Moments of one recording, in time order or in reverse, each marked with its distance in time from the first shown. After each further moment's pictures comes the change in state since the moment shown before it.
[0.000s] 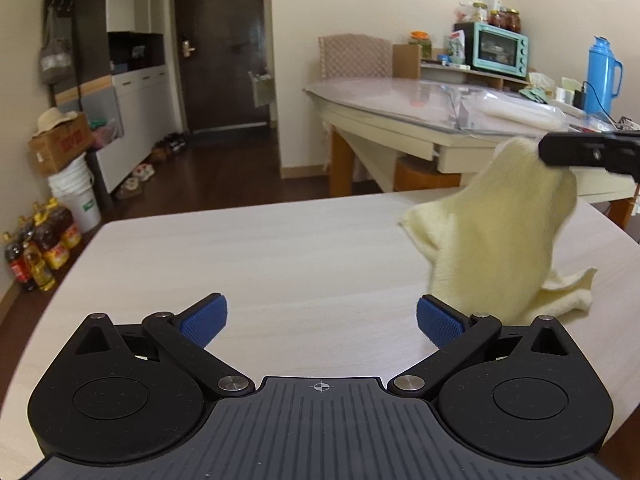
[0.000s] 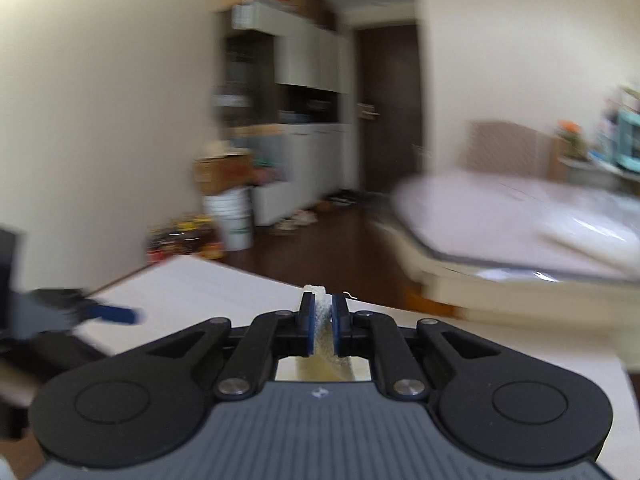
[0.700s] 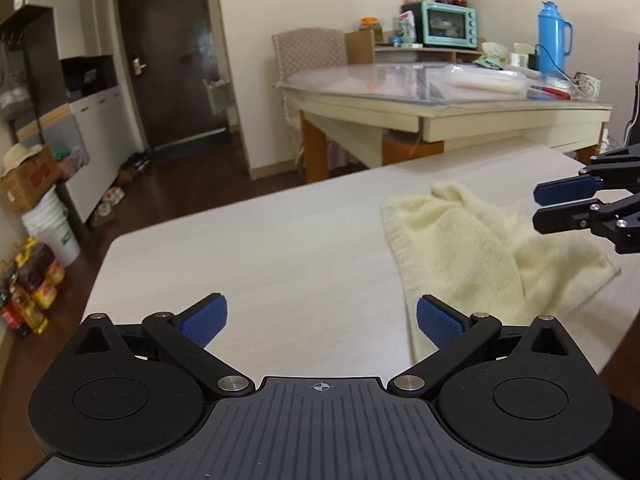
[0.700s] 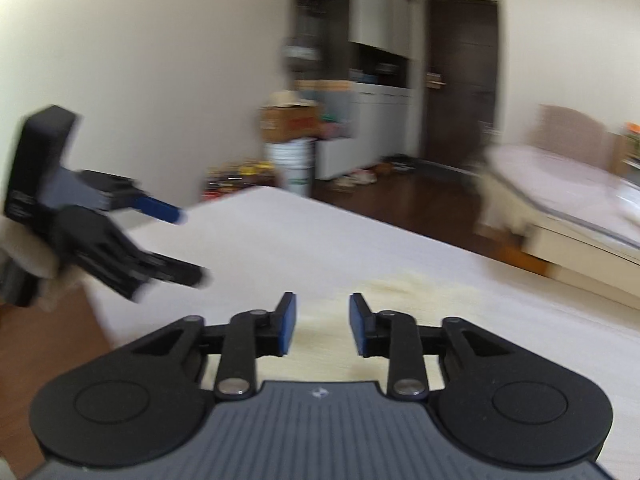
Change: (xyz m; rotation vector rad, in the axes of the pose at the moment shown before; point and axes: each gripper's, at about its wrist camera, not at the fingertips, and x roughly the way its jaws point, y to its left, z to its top) left arm 0.007 0.031 0.000 0.182 0.020 -0.115; right arm 0.006 0.017 -0.044 -0.024 0.137 -0.083
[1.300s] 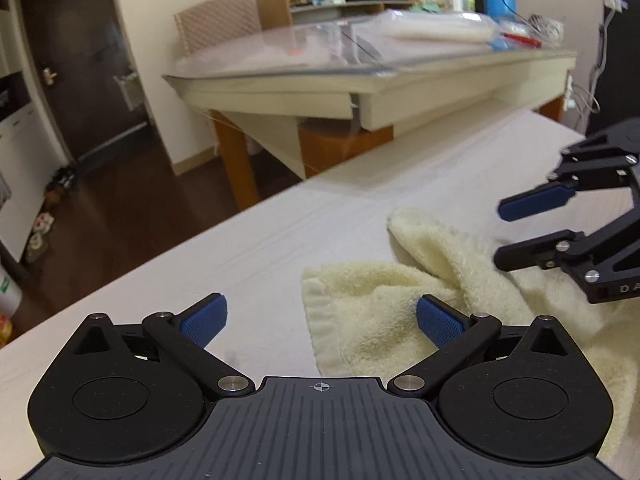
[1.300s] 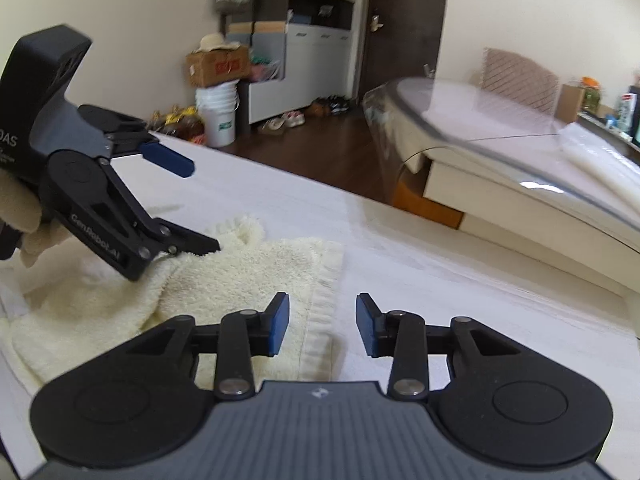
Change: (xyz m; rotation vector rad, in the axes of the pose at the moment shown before) left arm 0.148 -0.053 0.060 0.184 0.123 -0.180; right arm 0.096 -0.069 0.002 -0.021 0.201 -0.044
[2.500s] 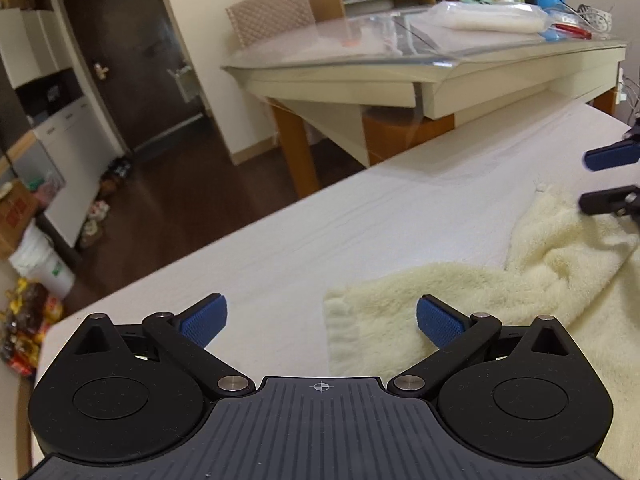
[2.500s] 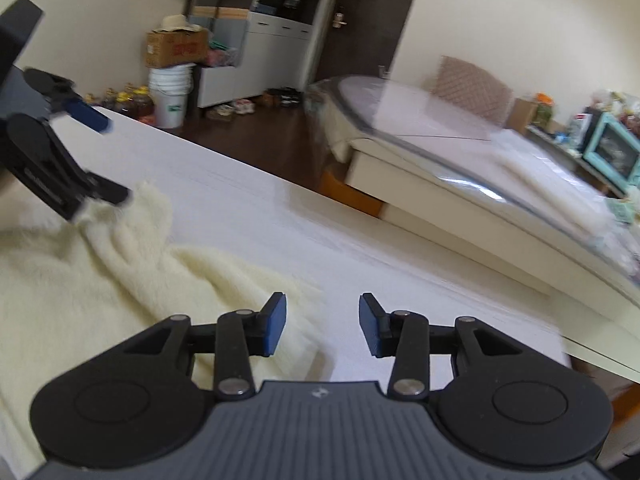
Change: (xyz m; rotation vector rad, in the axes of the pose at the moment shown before) left arm -0.008 0.011 -0.004 -0.041 0.039 0.192; right arm -0.017 -0.010 -0.011 -0.040 0.010 -0.188
